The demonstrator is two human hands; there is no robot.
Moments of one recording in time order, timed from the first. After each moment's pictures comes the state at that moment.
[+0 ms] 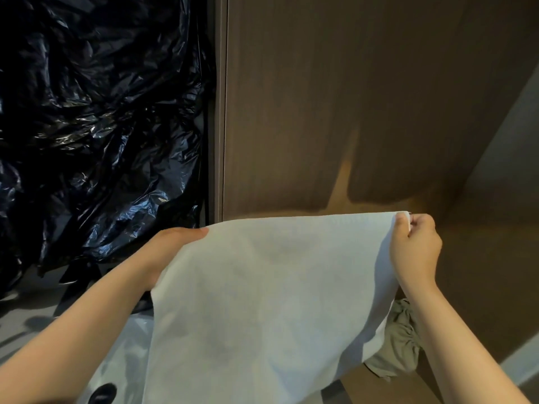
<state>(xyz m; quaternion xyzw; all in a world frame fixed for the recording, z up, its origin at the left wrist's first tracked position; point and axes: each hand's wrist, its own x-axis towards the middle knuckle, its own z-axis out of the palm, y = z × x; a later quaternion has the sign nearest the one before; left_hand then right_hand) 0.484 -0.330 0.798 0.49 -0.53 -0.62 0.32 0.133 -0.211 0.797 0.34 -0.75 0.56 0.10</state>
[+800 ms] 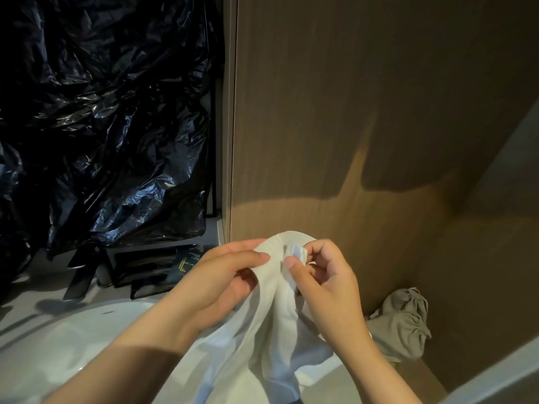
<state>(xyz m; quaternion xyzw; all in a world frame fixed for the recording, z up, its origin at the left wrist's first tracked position) 0.440 -0.265 0.781 0.28 -0.40 -0.81 0.32 0.292 -0.185 0.767 0.51 -0.58 0.60 -0.22</state>
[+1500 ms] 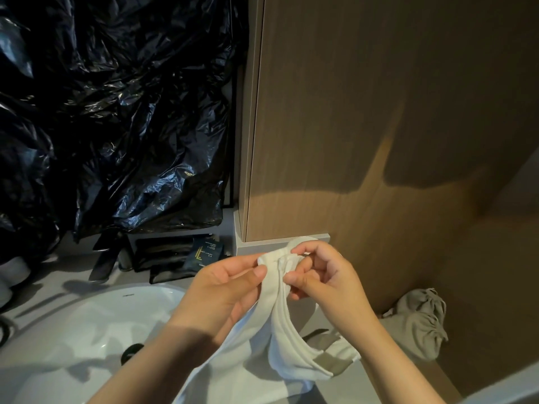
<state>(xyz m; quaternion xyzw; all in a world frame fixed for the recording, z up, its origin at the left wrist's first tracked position) 0.467 -0.229 0.768 0.26 -0.39 -0.78 0.40 0.286 -0.200 0.750 0.54 -0.51 0.55 -0.39</state>
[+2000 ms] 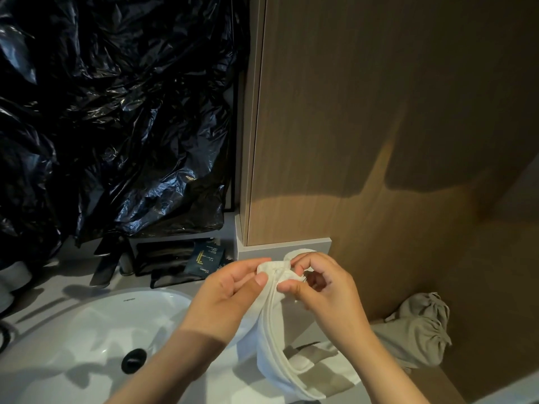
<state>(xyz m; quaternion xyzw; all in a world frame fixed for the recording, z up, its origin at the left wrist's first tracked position) 0.468 -0.223 0.769 0.37 -0.55 -0.63 0.40 0.290 -0.203 0.740 0.59 -0.59 0.50 -0.24</state>
